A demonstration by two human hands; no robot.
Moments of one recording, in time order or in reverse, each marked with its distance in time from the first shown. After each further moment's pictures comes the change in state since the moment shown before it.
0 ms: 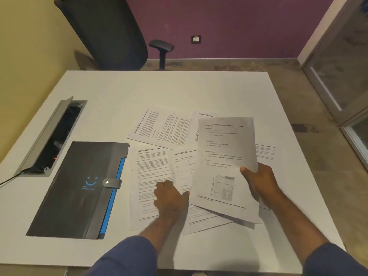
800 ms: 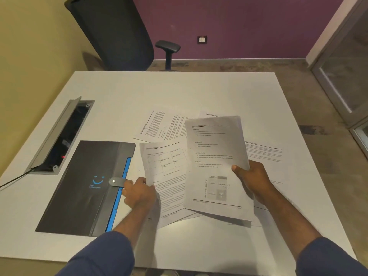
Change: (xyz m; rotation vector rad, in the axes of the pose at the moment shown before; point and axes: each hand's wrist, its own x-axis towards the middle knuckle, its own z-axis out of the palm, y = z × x) left_hand 0.060 -0.065 -0.049 -0.076 0.208 -0.237; right_hand -0.002 -0.020 0.031 0.084 -0.114 0.006
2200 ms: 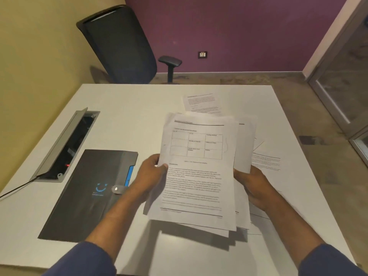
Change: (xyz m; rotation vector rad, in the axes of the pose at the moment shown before) left_hand -0.038 0.072 -0.109 -0.647 -0.490 0.332; right_hand -0.021 -0.028 -0.006 0.338 -0.266 0.062
